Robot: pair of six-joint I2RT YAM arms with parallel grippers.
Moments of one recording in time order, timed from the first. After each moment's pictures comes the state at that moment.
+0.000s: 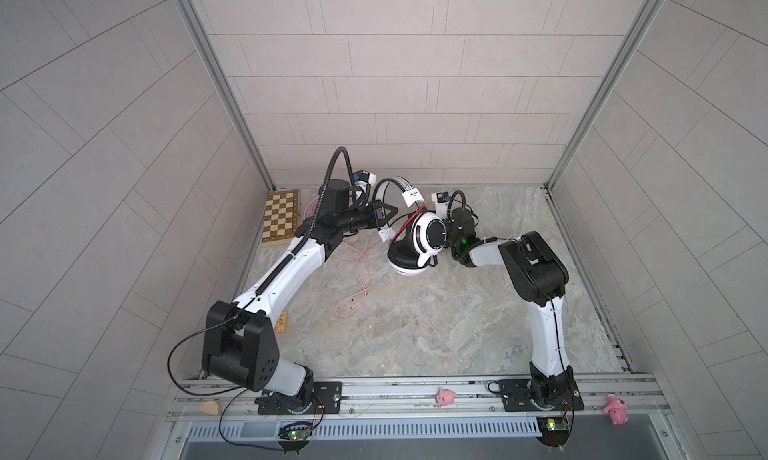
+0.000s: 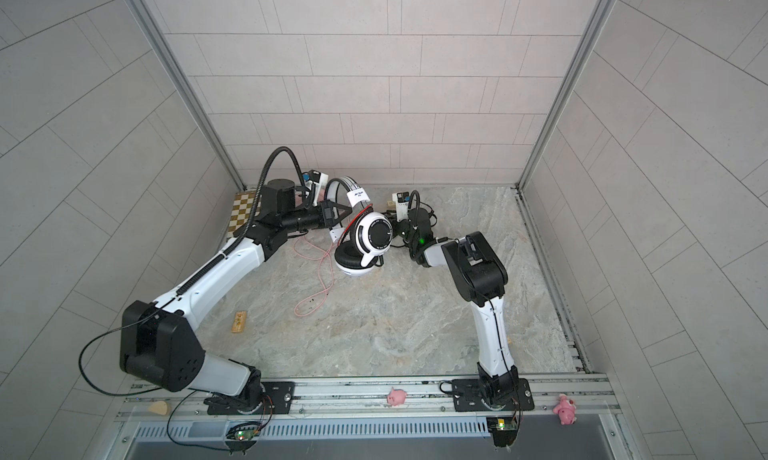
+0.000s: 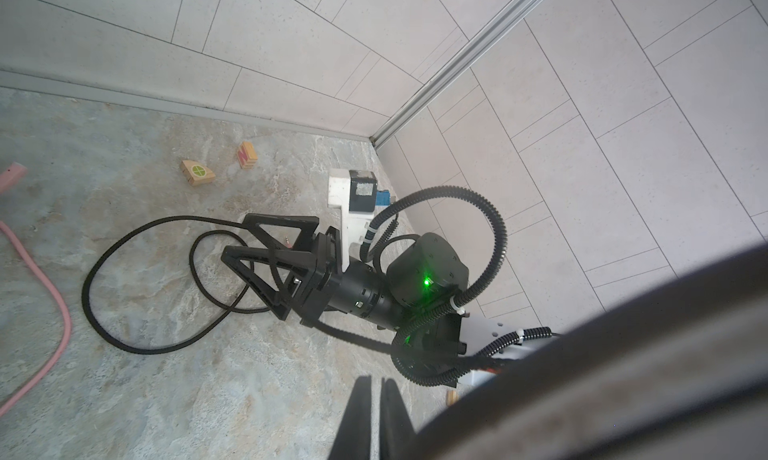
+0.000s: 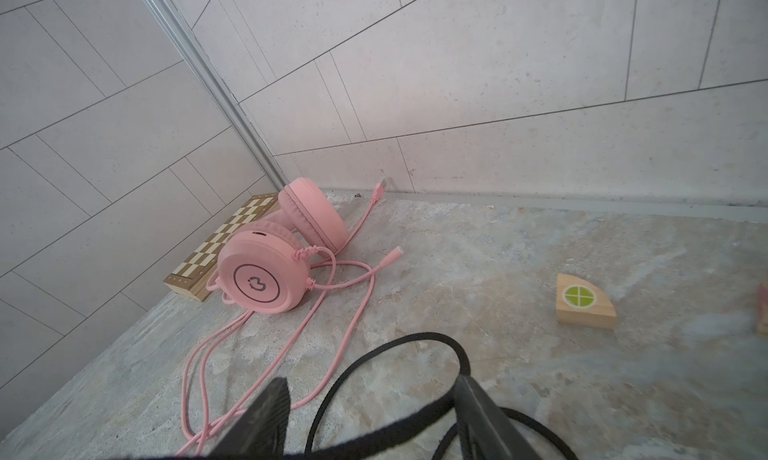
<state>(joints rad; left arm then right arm) -0.31 1.48 1.23 -0.15 0.65 -0.56 0.36 2.15 1.17 0.84 -0.34 0.35</state>
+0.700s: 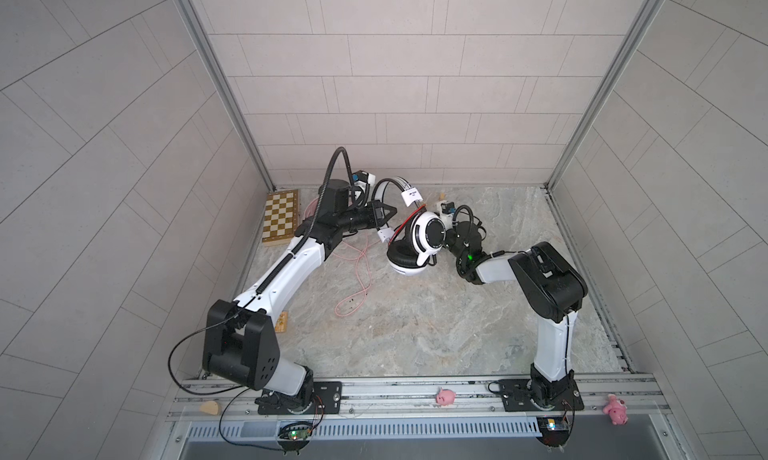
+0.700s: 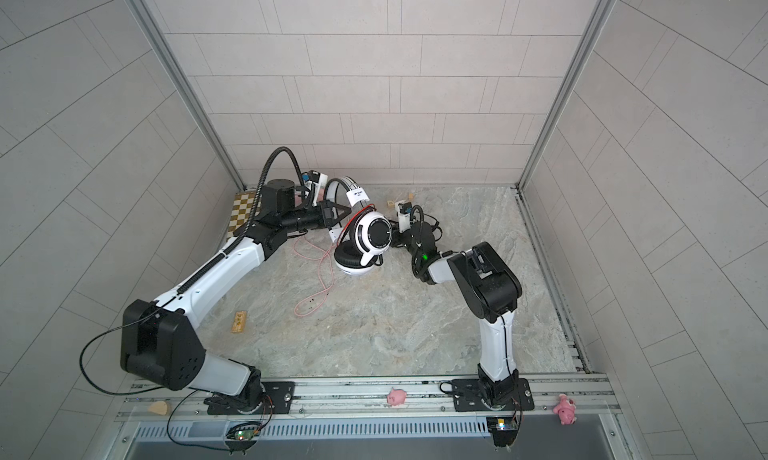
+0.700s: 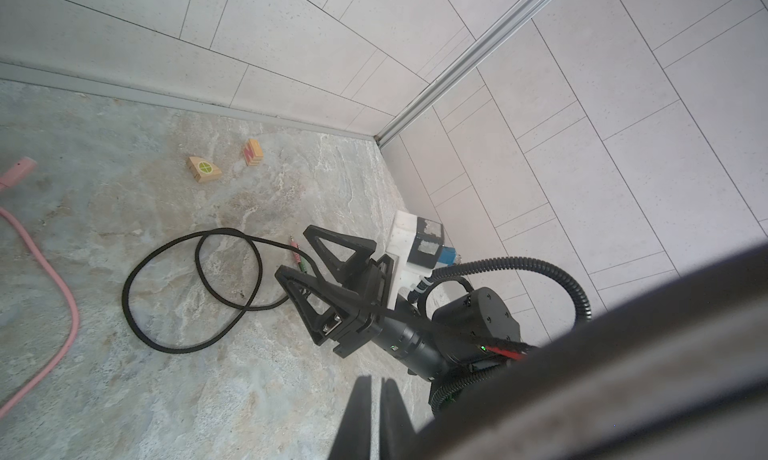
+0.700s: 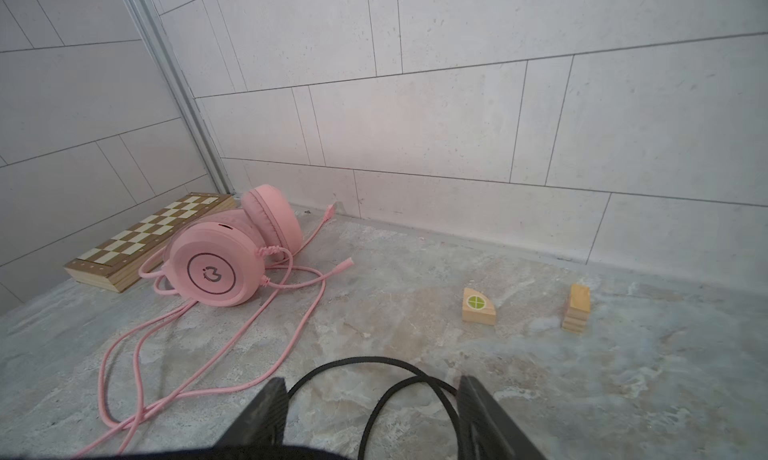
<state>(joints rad) -0.31 1.48 1.23 -0.15 0.65 -0.56 0.43 1.97 0.94 0.95 -0.06 0.12</state>
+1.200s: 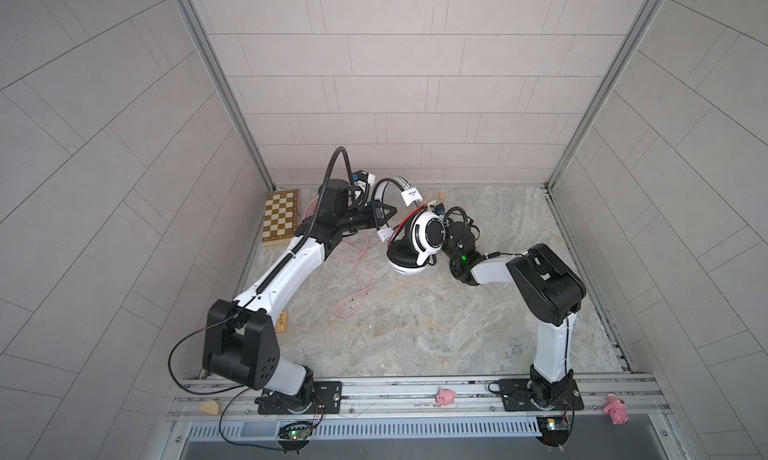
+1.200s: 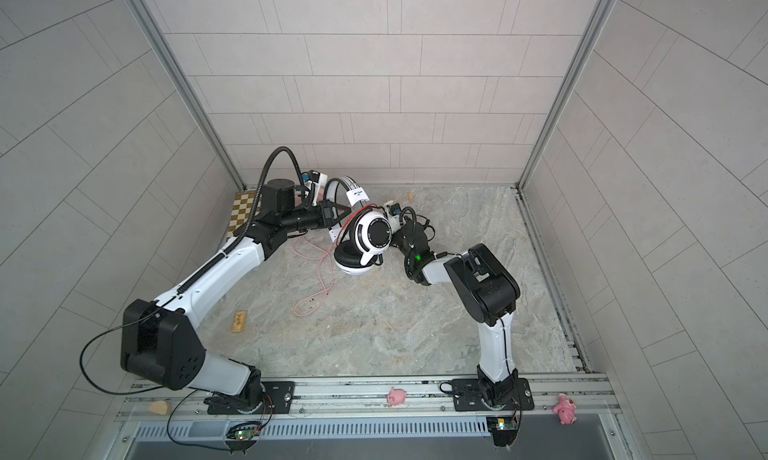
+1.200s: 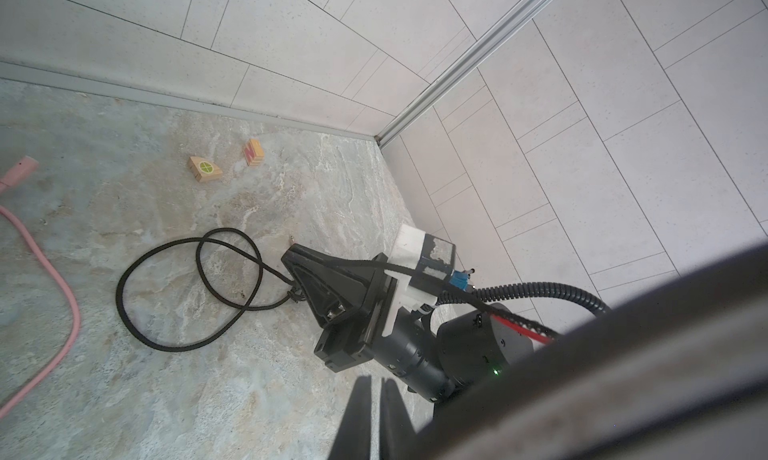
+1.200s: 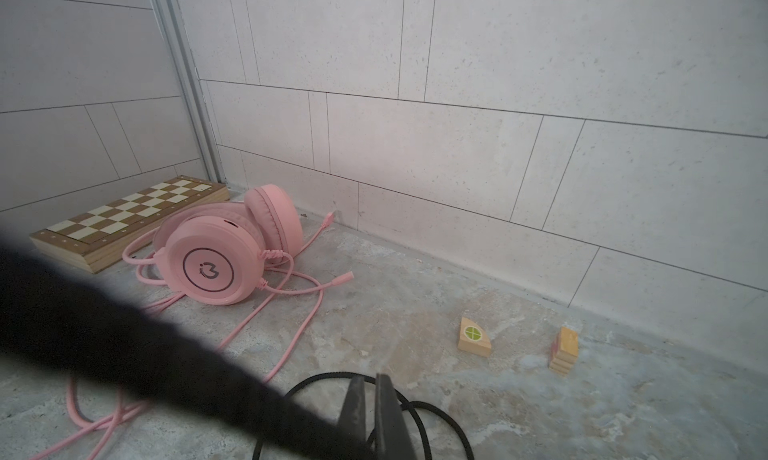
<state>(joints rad) -0.31 1.48 1.23 -0.15 0.65 -0.56 0.48 1.95 0.96 0.92 0.00 -0.01</state>
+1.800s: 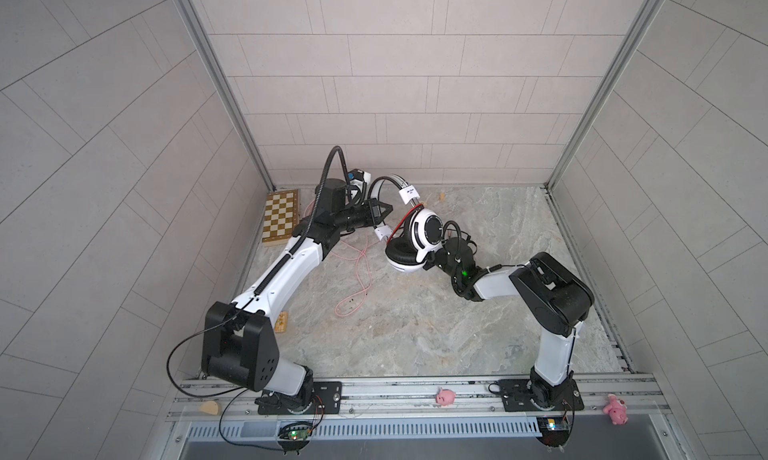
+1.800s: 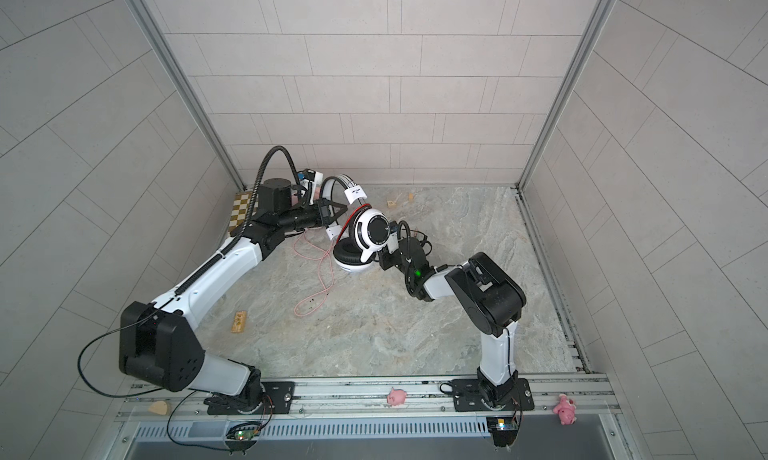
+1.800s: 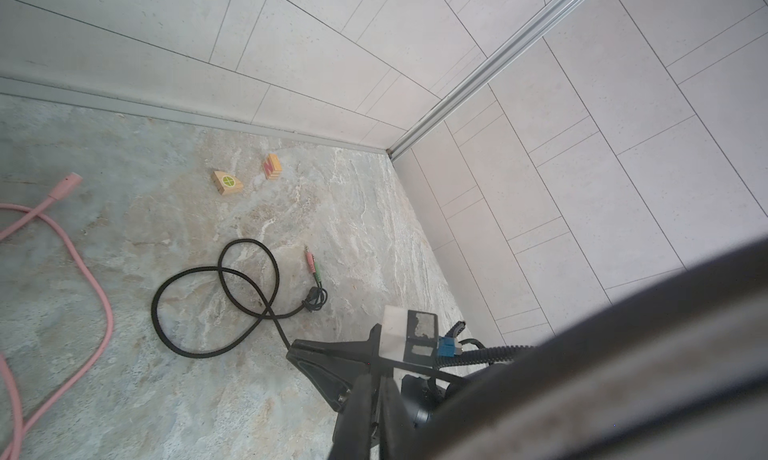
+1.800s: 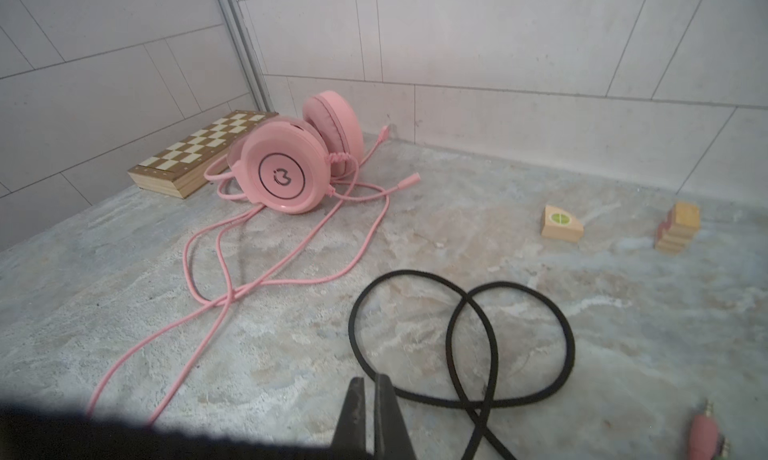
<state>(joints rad) -0.28 1.46 1.22 -0.15 0.61 -0.55 0.55 1.90 0.79 0.85 -0.04 0.14</state>
